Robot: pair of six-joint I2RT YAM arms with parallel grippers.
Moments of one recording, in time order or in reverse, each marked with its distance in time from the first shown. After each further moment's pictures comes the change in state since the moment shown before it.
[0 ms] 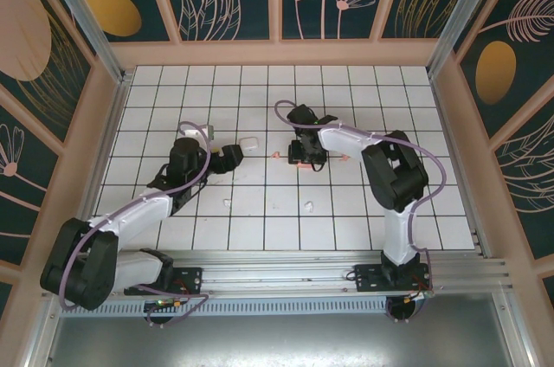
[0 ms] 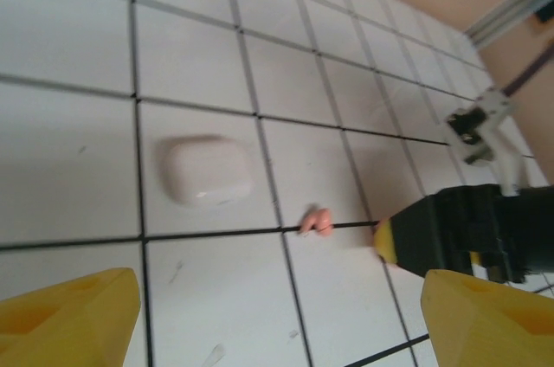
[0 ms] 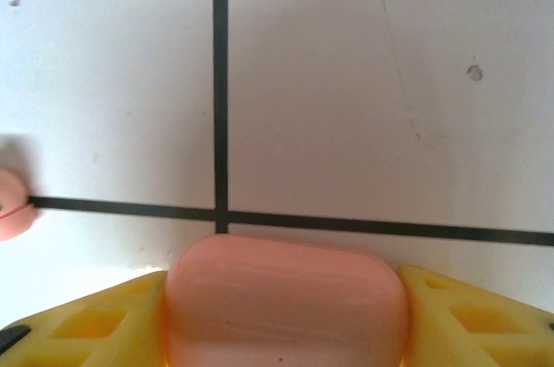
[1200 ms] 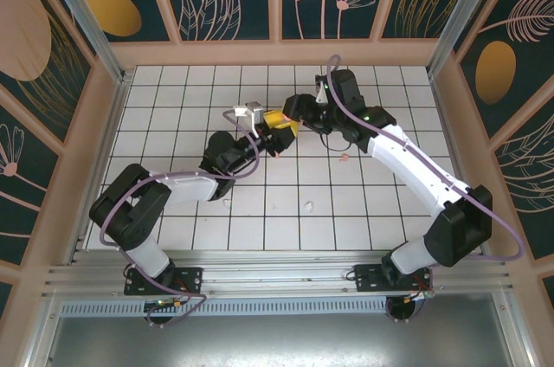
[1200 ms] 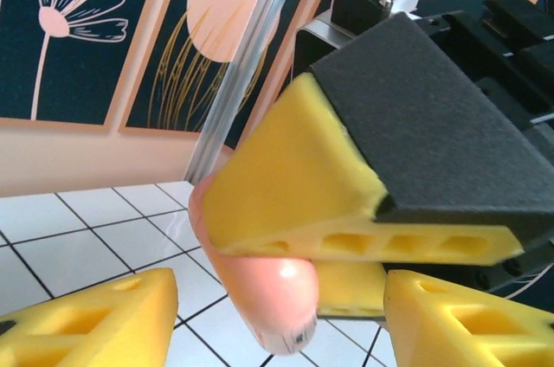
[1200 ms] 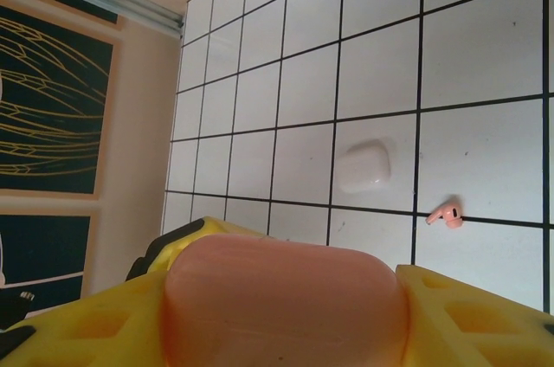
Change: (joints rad) left arm -0.275 0.454 0.246 0.869 0.111 0.031; right arm -0.024 -0.504 0.002 0.166 -0.278 0.275
